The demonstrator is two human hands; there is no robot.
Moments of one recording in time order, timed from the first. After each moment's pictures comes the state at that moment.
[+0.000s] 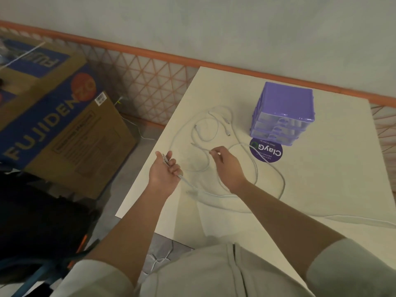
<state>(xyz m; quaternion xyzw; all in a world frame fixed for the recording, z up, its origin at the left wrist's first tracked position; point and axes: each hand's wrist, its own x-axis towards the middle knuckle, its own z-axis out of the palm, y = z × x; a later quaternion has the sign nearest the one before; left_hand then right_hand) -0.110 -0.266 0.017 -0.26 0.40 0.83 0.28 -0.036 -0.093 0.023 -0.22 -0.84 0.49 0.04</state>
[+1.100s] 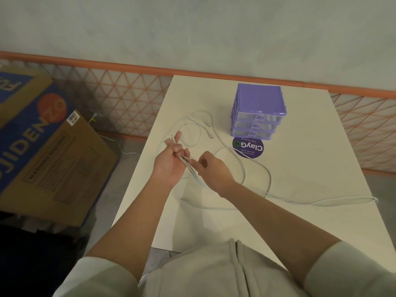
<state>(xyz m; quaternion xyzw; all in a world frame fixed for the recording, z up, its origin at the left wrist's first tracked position) -0.125 -0.216 0.052 -0.10 0.35 0.86 0.36 -0.026 -0.112 0.050 -0.26 -0.86 0.44 -0.01</state>
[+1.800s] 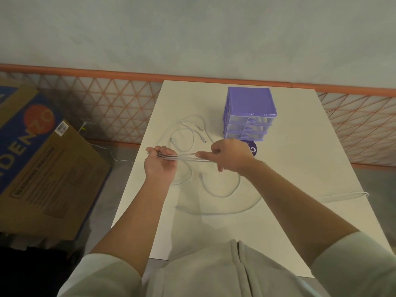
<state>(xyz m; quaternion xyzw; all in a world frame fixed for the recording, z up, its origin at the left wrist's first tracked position) -0.146 -0.209 0.046 -0.21 0.17 0.92 0.29 -0.029 -0.048 0.105 -0.23 -0.94 0.25 -0.06</state>
